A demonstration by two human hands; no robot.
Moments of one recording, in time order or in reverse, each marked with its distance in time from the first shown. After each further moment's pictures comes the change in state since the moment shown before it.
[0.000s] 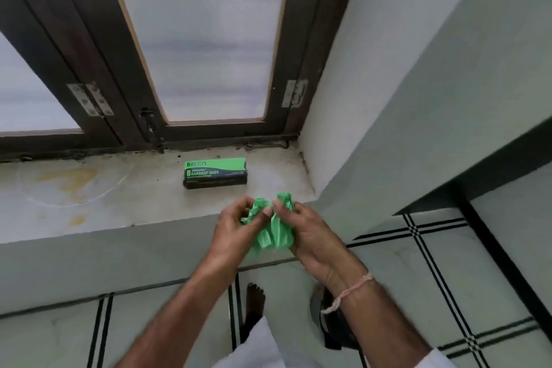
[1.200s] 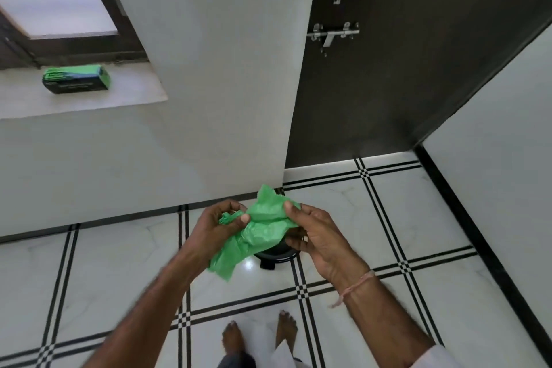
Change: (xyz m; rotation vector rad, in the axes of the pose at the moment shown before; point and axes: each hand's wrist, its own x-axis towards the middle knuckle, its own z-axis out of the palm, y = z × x) left_hand -0.226 -0.118 0.347 0.060 -0.134 -0.170; right_hand -0.311 0.043 -0.385 -0.100 0.176 0.058
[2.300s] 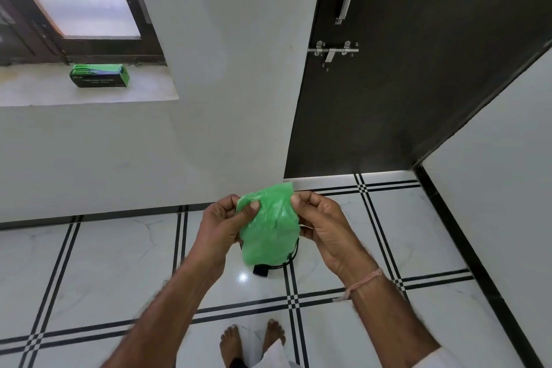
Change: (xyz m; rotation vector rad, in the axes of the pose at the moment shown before) left_hand -0.061 0.029 0.064 -0.279 0.178 0.090; right_hand -0.037 -0.021 -0.026 0.014 -0.096 -0.162
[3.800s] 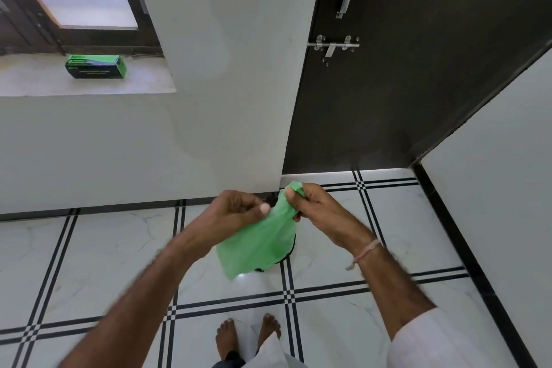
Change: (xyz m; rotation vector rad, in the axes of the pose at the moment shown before) left_hand 0.005 0.030 0.001 0.519 -0.385 -0.012; right_hand 0.020 -0.015 -0.016 -0.565 -0.289 -0.107
